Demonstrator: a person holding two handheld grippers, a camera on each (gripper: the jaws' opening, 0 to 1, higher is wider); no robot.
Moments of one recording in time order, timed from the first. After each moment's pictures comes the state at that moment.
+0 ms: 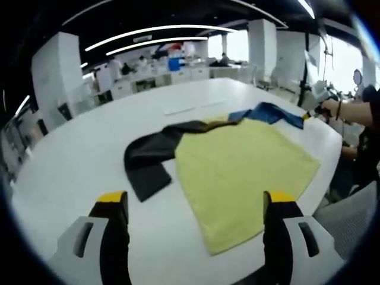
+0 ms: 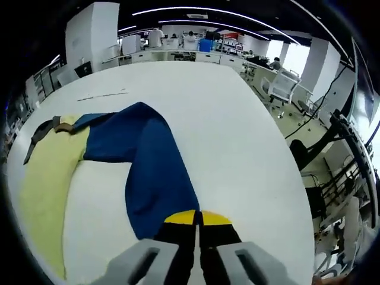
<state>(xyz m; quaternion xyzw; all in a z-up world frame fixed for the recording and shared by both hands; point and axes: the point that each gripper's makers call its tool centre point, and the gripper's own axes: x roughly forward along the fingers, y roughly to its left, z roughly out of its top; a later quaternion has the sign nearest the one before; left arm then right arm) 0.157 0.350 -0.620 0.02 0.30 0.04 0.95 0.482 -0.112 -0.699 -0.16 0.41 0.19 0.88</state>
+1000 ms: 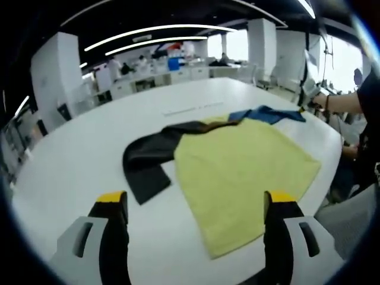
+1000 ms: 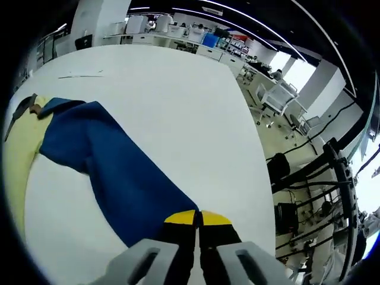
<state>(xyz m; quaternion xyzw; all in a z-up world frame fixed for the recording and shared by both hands) 0.165 0.349 -0.621 0.02 0.30 0.04 0.95 0.561 -0.148 -0.703 -0.26 0.40 0.16 0.86</state>
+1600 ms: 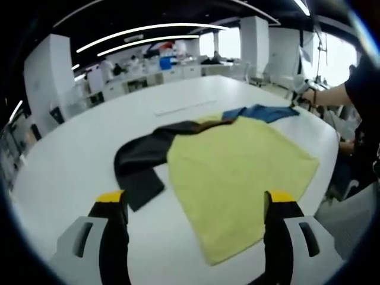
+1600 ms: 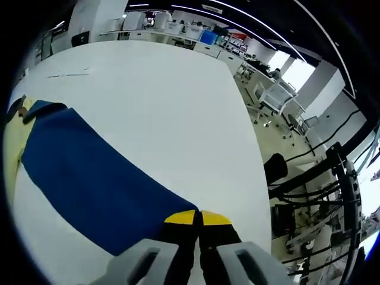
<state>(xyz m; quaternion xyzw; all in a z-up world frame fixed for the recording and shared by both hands) 0.181 0.342 -0.625 0.03 0.30 0.01 0.95 0.598 -0.155 -0.712 -0.27 0.41 0.15 0.86</state>
